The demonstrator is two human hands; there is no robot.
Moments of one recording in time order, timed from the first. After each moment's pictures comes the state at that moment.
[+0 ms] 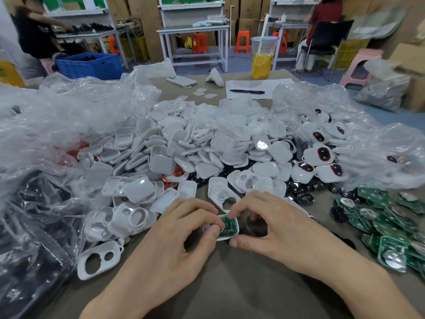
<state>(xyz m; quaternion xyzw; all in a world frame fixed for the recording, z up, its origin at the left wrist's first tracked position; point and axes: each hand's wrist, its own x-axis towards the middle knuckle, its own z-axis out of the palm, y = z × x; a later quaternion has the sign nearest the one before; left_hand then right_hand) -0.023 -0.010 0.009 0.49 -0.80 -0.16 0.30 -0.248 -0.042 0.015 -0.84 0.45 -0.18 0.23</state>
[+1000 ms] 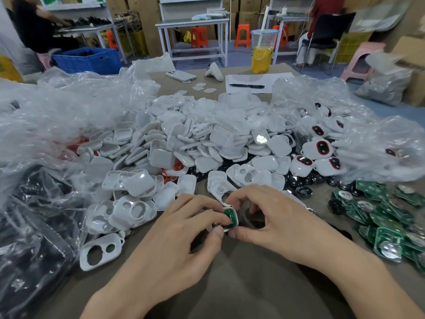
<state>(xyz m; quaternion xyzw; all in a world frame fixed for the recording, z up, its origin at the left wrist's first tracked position) -0.029 -0.003 0.012 0.47 -0.83 -0.14 0.27 -0.247 -0.043 0.014 -0.84 0.45 -0.18 0.24</state>
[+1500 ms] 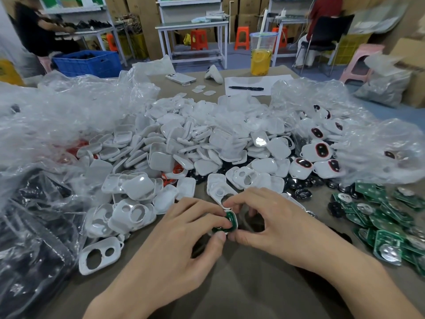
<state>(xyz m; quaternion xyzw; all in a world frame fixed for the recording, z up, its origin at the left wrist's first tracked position) -0.029 -0.004 0.010 0.46 -0.84 -0.12 0.27 -0.247 -0.044 0.013 -0.85 0.43 -0.19 0.22</state>
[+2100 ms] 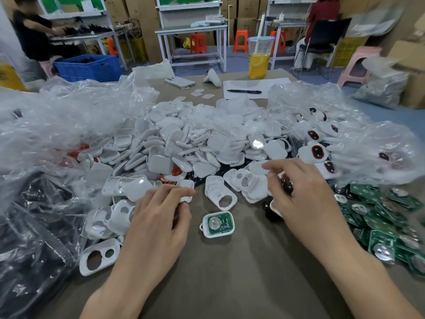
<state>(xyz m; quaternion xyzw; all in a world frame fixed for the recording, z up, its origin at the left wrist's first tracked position) -0.020 -0.018 -0.001 0.62 -0.72 -0.04 0.31 -0.261 -0.052 0.015 -0.71 0.58 -0.40 0.05</state>
